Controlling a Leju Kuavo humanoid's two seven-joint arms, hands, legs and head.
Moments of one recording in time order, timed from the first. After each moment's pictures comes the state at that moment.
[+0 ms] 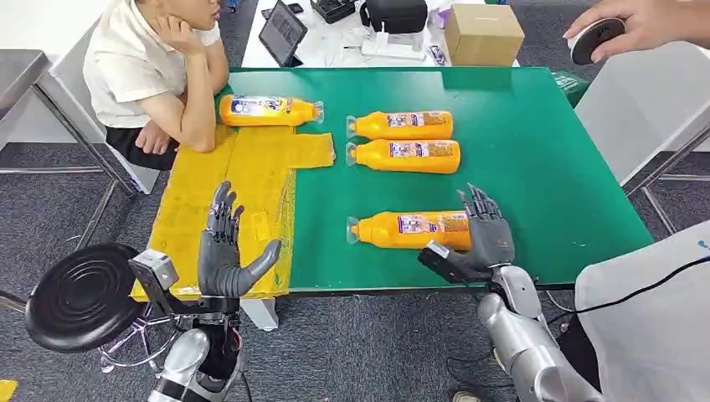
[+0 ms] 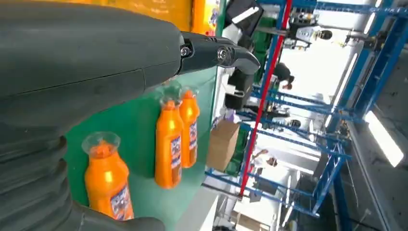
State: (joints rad) left arm -0.10 -0.16 -0.43 -1.47 0.22 0.07 -0.40; right arm -0.51 -0.07 0.10 -0.58 1.17 -0.65 -0.41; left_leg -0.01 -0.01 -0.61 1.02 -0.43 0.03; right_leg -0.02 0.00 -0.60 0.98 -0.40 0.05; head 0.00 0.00
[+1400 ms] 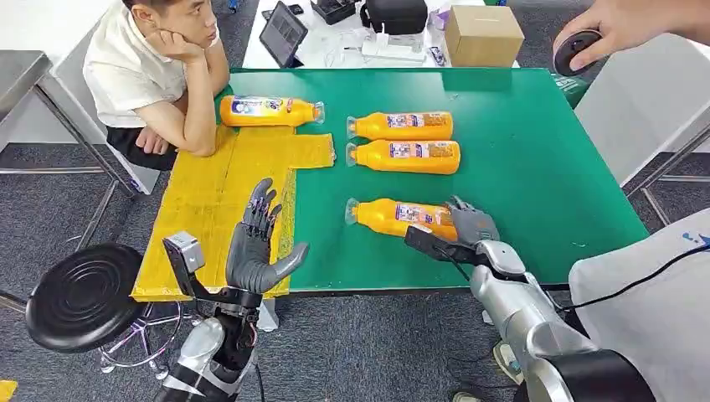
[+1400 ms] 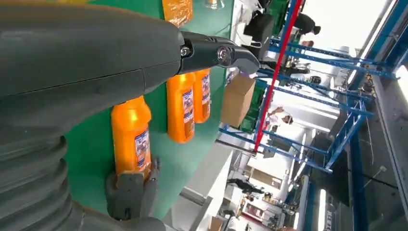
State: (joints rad) left arm -0.16 -0.16 -0.49 -1.40 0.30 -0.03 -0.33; right arm -0.71 -0.06 0.25 -0.37 1.25 -0.24 -0.09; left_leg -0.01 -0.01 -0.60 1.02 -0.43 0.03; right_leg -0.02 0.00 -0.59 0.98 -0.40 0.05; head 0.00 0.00
